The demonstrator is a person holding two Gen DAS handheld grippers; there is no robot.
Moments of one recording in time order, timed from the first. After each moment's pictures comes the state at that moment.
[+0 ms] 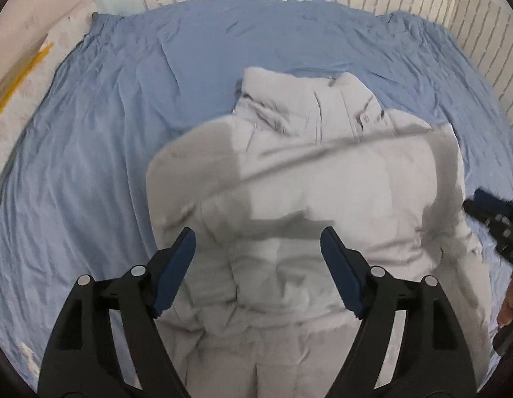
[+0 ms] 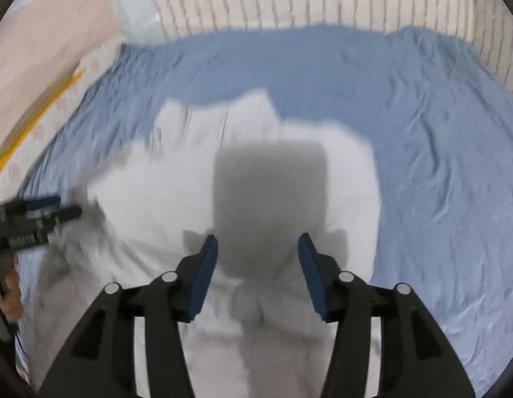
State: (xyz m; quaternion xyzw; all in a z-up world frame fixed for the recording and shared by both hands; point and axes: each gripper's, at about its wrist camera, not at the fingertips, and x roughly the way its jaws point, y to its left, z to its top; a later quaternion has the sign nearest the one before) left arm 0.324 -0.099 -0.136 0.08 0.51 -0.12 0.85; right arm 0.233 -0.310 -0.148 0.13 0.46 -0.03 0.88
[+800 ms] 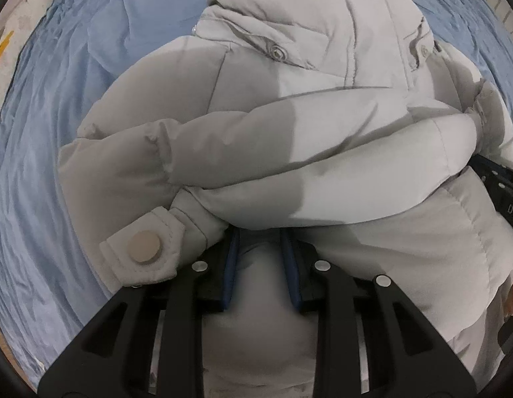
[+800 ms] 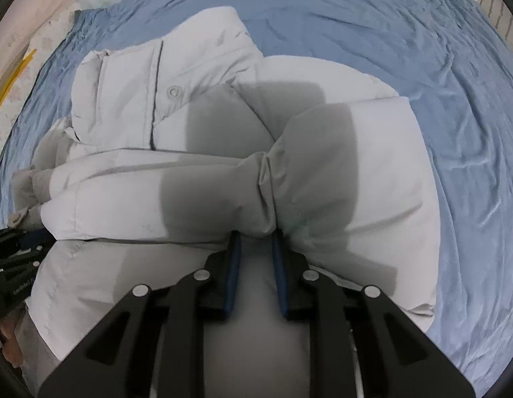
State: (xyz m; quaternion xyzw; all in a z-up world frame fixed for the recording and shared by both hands) left arm 0.396 -0.153 -0.247 0.13 0.62 -0.11 0.76; right arm 0.314 -0.312 -0.254 0.13 0.58 -0.06 0.80
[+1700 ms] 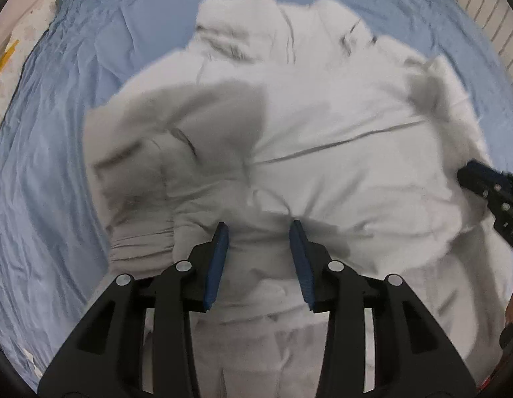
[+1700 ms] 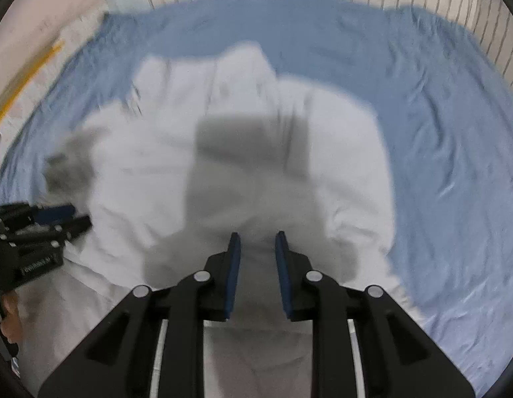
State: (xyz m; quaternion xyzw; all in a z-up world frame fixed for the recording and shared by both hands) left arm 0.304 -0.159 -0.220 0.12 0.59 -0.15 0.79; right arm 0.242 -0.275 -0.211 0.10 0.55 -0.05 0.83
